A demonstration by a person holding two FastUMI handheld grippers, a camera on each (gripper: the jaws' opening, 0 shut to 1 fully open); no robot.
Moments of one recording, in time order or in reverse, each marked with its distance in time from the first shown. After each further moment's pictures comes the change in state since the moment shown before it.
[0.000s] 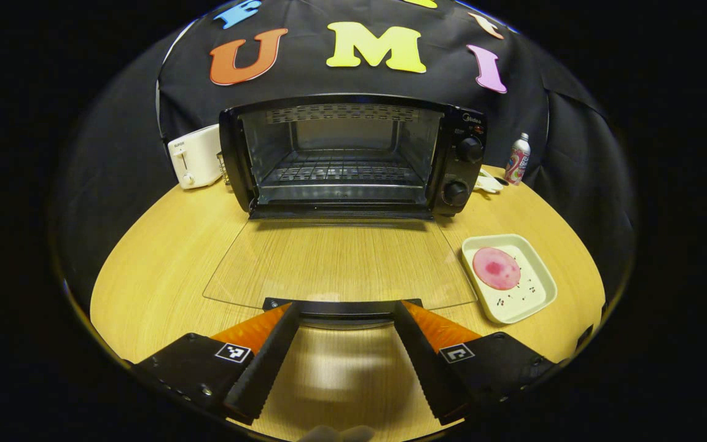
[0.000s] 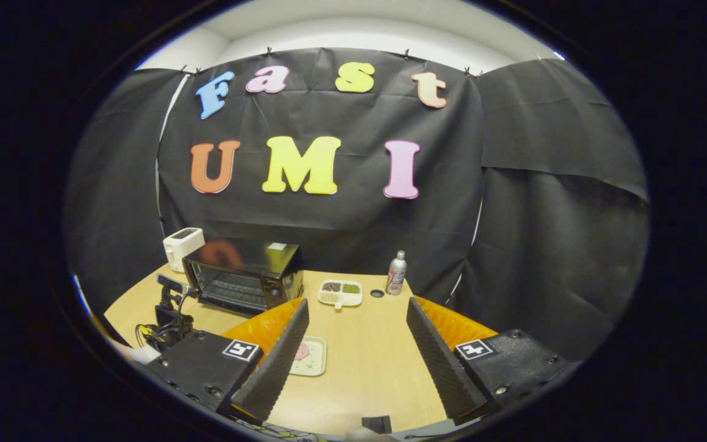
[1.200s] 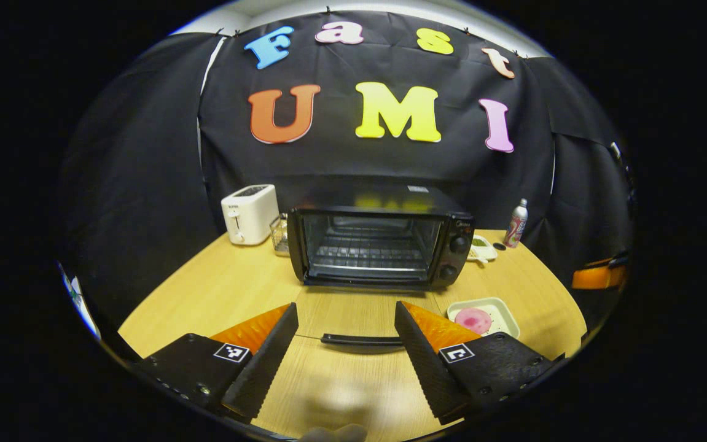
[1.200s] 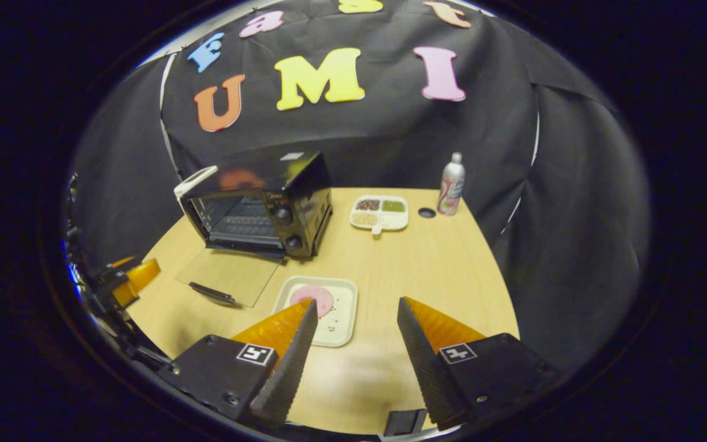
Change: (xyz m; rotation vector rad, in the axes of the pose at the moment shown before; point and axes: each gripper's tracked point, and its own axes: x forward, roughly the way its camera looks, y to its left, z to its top) left arm -0.136 0.031 0.108 -0.064 -0.318 0.124; right arm 0.140 0.037 -0.158 0.056 0.452 0.240
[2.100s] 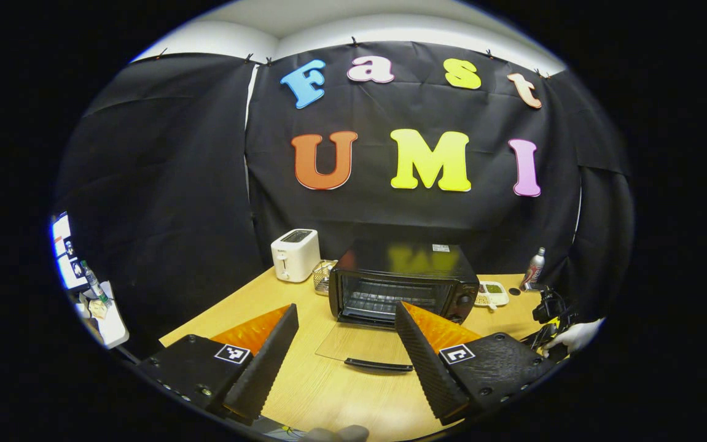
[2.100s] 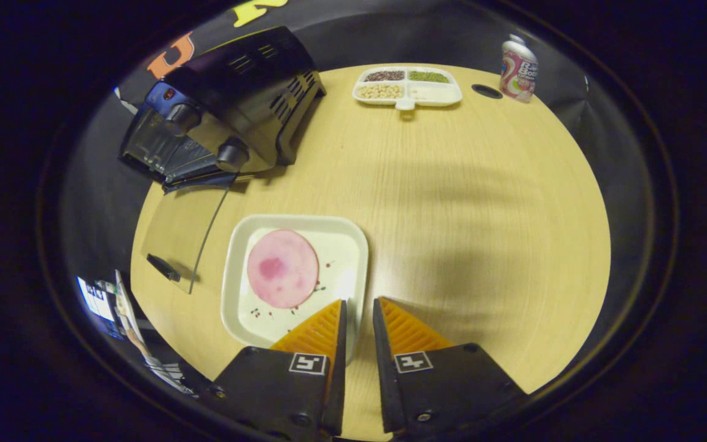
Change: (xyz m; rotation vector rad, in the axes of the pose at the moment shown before) left arm -0.062 0.017 0.073 -0.082 -0.098 0.172; right arm 0.146 -0.011 -0.063 0.064 0.546 0.076
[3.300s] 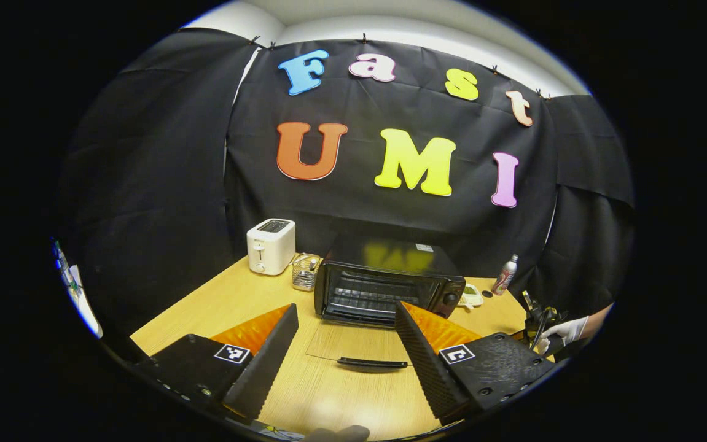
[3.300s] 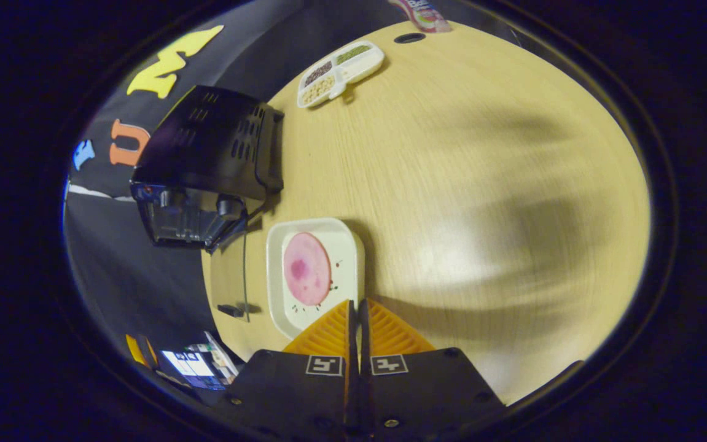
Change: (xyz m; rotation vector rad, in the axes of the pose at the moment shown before) left arm 0.018 0.027 -0.008 -0.066 0.028 -0.202; right arm -0.012 0.010 -0.002 0.471 -0.014 0.368
